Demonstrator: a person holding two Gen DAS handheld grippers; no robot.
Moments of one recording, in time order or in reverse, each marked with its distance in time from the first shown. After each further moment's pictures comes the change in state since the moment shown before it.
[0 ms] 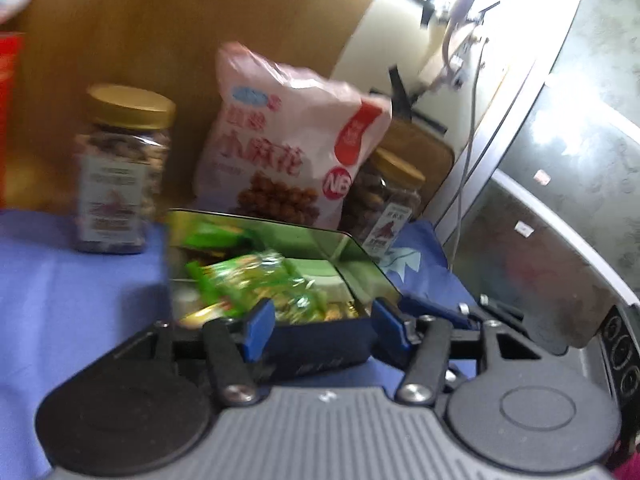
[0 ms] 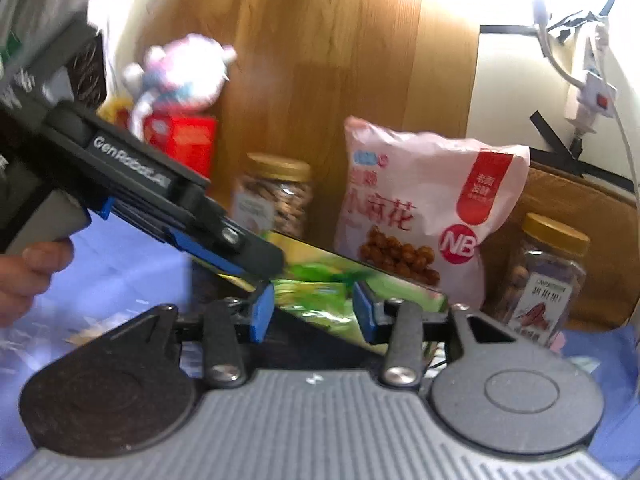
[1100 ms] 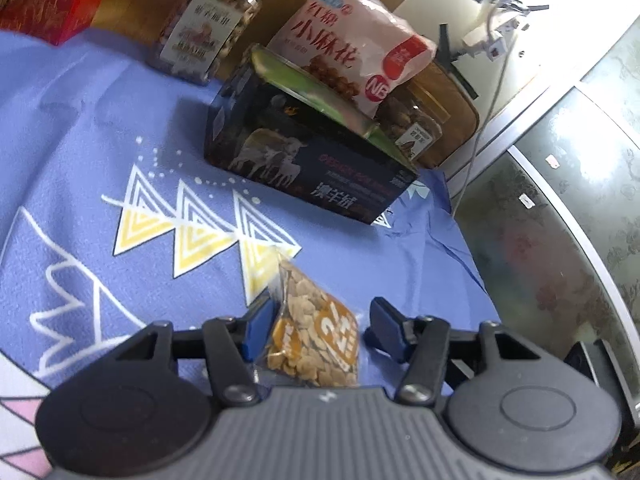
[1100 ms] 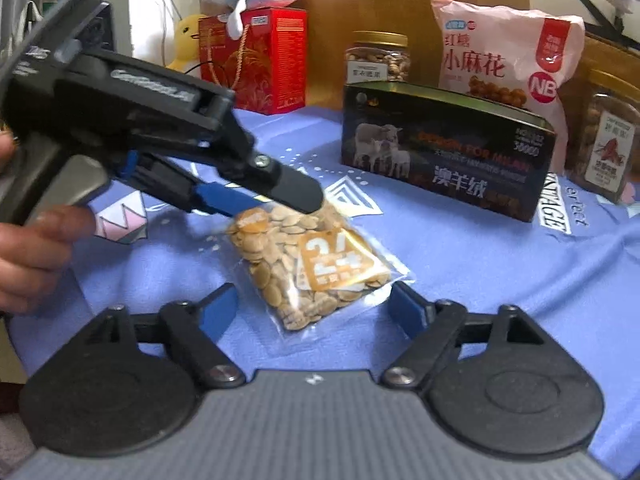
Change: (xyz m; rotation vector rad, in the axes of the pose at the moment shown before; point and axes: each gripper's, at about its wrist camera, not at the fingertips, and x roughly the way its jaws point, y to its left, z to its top) left arm -0.032 -0.006 -0.117 -0.238 0.103 0.012; right arm -0.043 0.084 -0.068 0.091 0.295 0.153
